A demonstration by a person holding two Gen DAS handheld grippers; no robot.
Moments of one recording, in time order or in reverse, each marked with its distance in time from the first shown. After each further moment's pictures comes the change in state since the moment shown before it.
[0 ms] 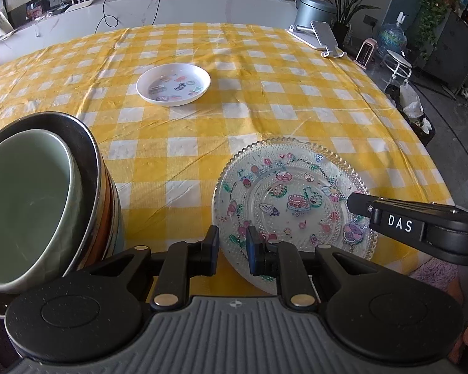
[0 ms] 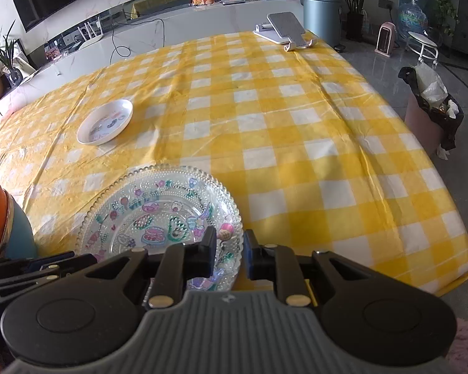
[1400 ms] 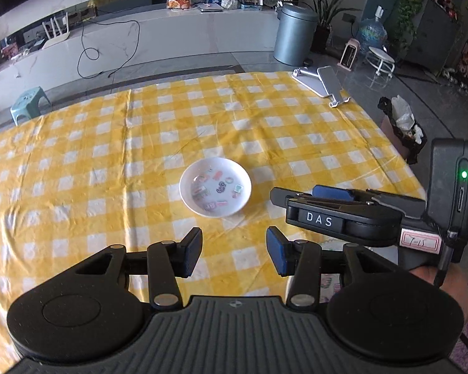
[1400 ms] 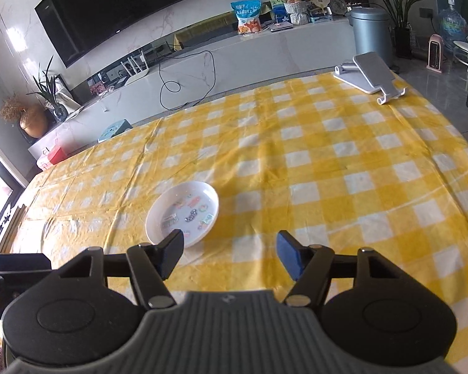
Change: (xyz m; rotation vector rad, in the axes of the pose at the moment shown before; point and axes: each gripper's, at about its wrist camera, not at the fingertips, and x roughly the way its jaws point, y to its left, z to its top) left arm -0.035 0.061 0.129 0.148 0.009 -0.028; right arm 0.061 0.073 0.106 0.037 -0.095 0.230
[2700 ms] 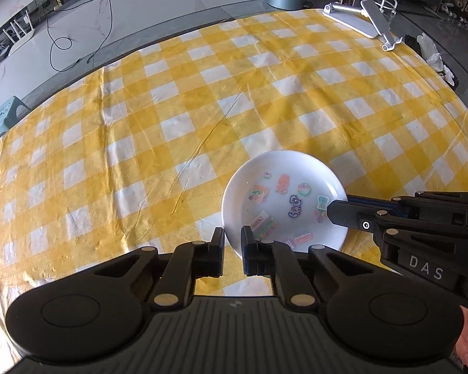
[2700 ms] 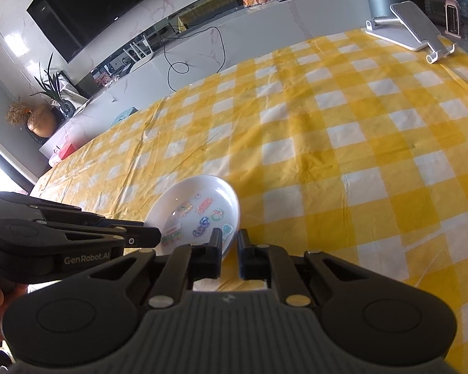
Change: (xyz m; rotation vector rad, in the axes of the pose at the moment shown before) left arm 0.136 0.045 0.038 0.153 0.170 0.025; right arm 0.075 -0.002 0.002 0.075 0.085 0.079
